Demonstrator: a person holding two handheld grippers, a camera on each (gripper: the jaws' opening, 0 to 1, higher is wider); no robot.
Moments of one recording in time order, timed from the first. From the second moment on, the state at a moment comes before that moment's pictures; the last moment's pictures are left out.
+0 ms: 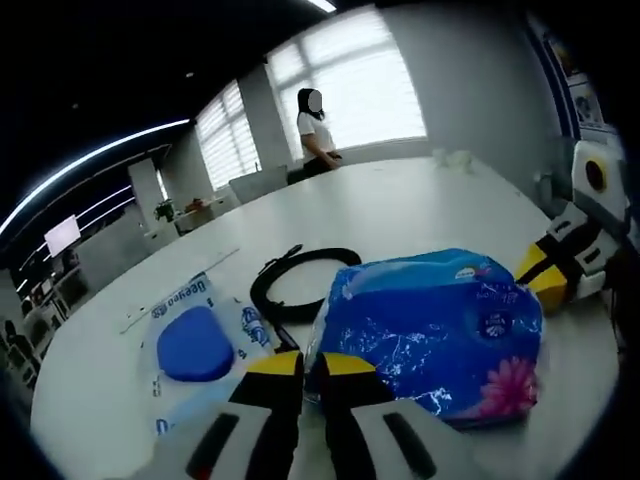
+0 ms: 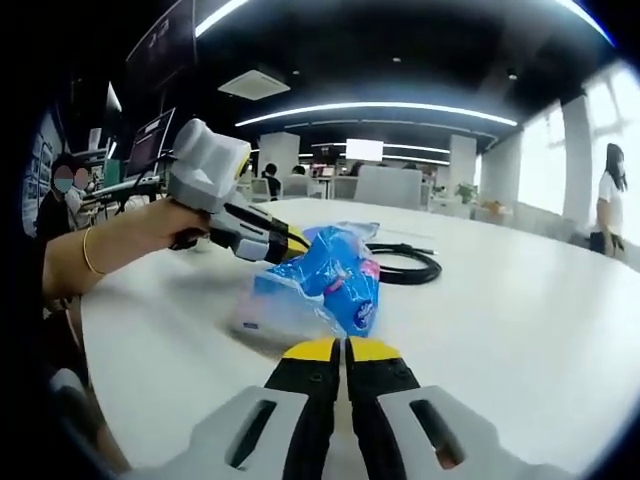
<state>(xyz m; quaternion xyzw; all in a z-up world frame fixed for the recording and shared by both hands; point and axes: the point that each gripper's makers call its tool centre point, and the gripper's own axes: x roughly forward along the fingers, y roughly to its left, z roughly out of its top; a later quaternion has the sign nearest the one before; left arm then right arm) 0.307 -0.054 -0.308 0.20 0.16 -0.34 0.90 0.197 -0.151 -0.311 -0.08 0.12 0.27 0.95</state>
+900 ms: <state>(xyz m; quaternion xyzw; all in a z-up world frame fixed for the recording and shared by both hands) 0.302 -0.053 -0.305 0.16 0.16 -0.35 0.91 0.194 -0.160 -0.301 -0.07 0.11 0.26 0.96</state>
